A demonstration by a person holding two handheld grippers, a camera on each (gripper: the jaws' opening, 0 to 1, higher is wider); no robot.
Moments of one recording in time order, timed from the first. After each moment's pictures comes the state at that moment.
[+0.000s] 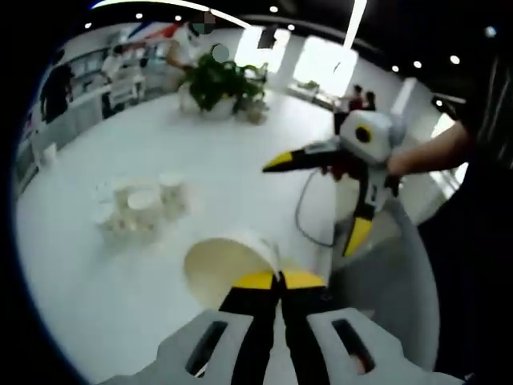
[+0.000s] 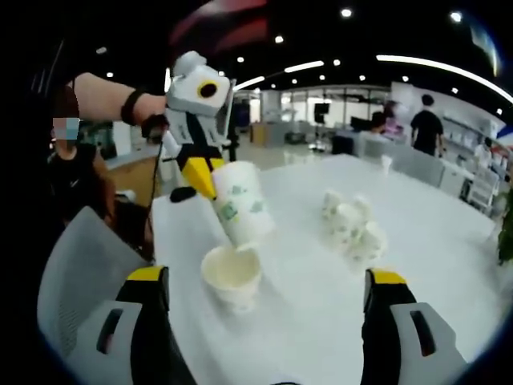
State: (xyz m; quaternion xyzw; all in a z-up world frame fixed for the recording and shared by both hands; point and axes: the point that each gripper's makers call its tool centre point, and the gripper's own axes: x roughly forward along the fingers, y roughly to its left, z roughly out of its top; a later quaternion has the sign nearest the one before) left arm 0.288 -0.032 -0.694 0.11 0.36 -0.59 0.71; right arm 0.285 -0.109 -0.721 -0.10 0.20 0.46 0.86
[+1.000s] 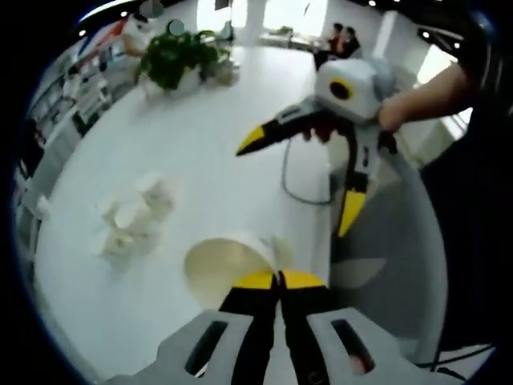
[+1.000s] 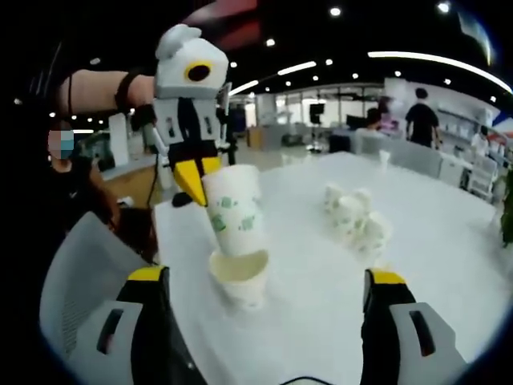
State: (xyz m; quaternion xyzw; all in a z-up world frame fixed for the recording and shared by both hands) left arm 0.267 -0.044 -0.703 0.28 0.39 -0.59 0.64; right arm 0.276 -0.111 -0.730 -0.07 0.20 0.45 0.87
